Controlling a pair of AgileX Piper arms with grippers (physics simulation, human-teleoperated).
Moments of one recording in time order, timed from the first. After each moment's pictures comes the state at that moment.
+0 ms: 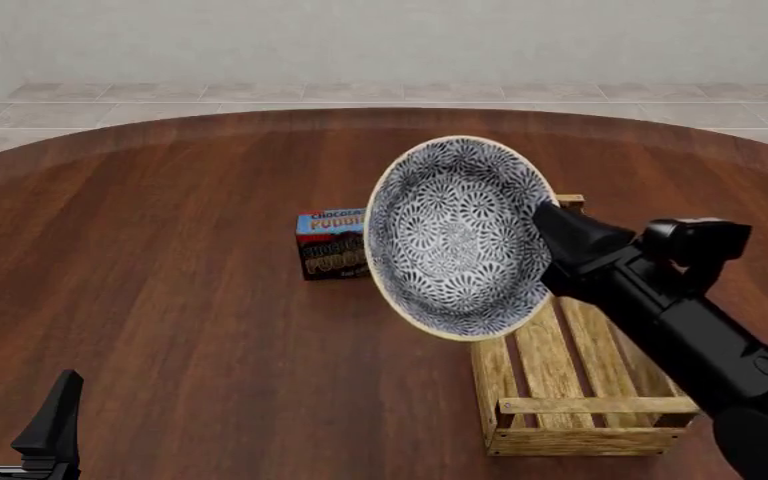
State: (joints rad) left arm 0.00 0.00 0.00 0.00 0.00; right arm 0.45 1.01 -0.50 -0.47 0.34
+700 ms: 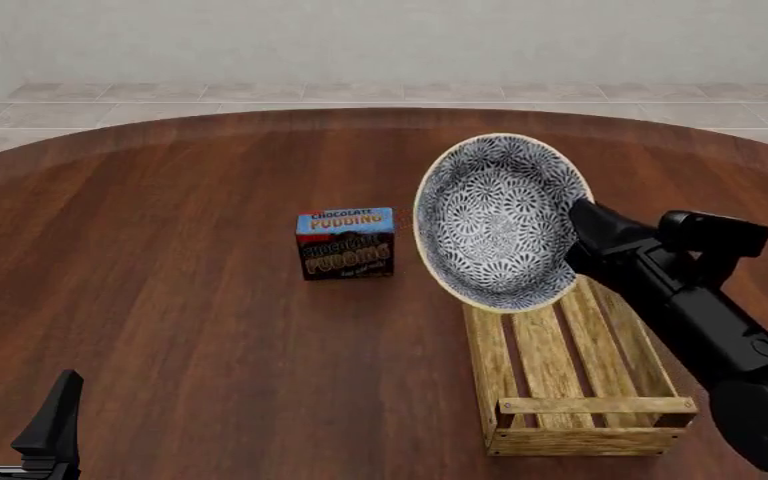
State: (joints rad) left arm 0.00 0.00 0.00 0.00 0.00; right arm 0.29 1.09 -0.49 -0.52 0.35
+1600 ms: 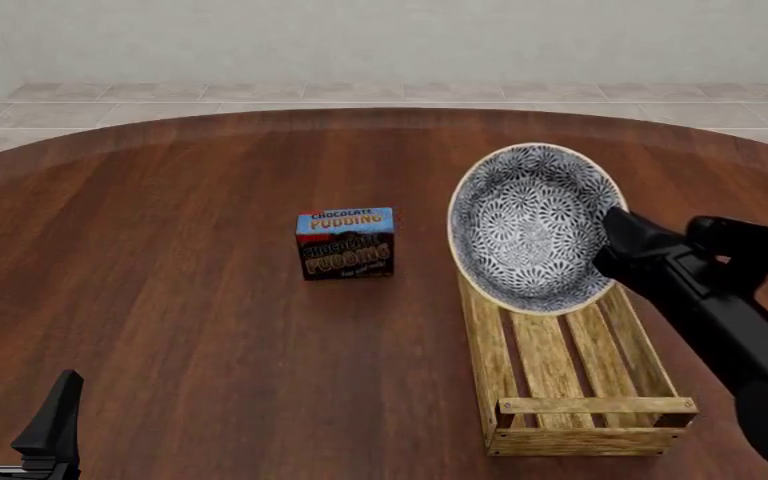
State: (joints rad) left arm 0.00 0.00 0.00 0.00 0.00; right arm 0.18 1.05 -0.47 -0.44 0.32
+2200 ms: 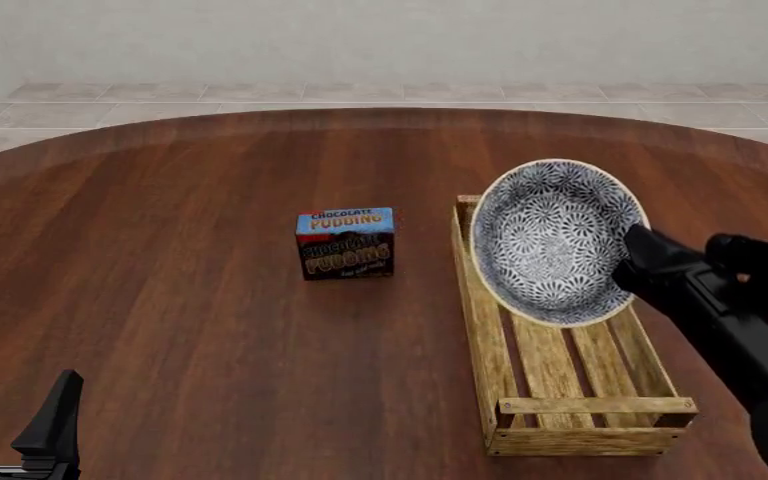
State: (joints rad) left arm 0.00 0.00 0.00 0.00 0.00; right arm 0.11 1.02 -0.41 -0.43 0.32
